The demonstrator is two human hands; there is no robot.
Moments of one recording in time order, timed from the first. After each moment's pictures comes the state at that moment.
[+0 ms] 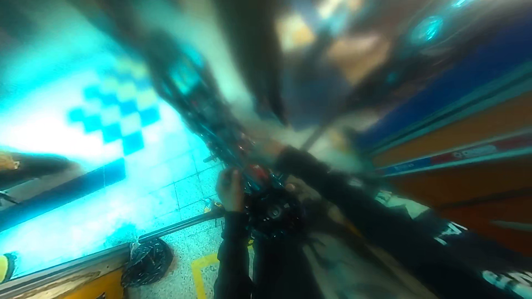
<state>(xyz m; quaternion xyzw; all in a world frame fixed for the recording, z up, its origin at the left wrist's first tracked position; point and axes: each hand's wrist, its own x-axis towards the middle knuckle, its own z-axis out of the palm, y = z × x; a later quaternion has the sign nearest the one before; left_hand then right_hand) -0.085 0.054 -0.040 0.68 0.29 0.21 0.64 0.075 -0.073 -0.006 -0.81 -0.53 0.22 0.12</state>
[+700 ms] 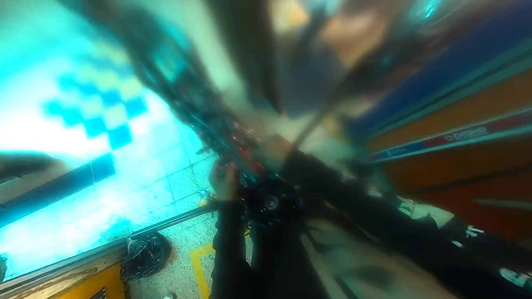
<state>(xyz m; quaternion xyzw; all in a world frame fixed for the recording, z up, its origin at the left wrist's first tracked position) -0.081 0.062 -0.044 0.66 0.28 0.17 0.68 0.032 -0.095 -0.007 -0.87 -0.44 0.19 0.10</state>
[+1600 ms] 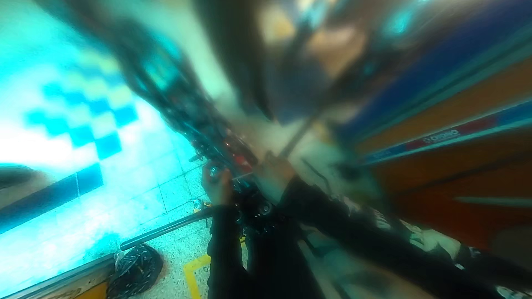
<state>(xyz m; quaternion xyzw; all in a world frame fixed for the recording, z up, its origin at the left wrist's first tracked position) -0.075 0.059 -0.033 0.63 0.33 0.16 0.68 -0.037 -0.097 0.028 -0.94 -0.30 0.16 0.04</state>
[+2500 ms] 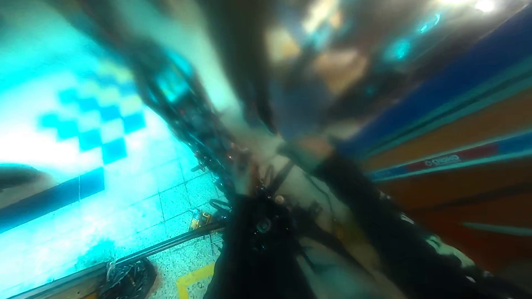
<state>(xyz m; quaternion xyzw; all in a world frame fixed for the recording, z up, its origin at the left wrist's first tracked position) -0.001 0.007 -0.031 0.62 0.24 0.10 0.74 0.085 -0.183 0.037 -0.91 -0.39 0.07 0.13</state>
